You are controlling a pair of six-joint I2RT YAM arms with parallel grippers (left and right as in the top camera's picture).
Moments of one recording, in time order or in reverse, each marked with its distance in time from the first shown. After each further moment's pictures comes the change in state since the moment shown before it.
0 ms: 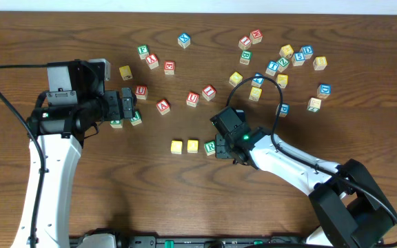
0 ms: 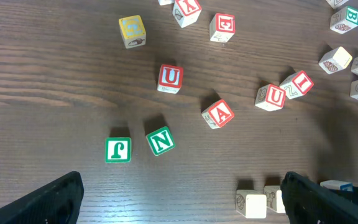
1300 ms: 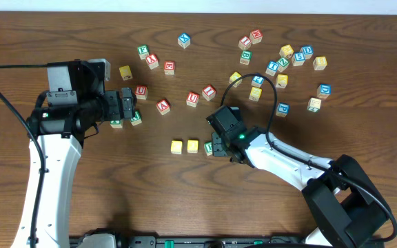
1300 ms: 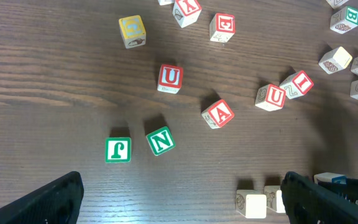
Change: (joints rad) left arm 0.000 0.000 0.000 0.000 0.000 0.000; right arm 0.012 0.042 0.019 0.042 0.024 -0.042
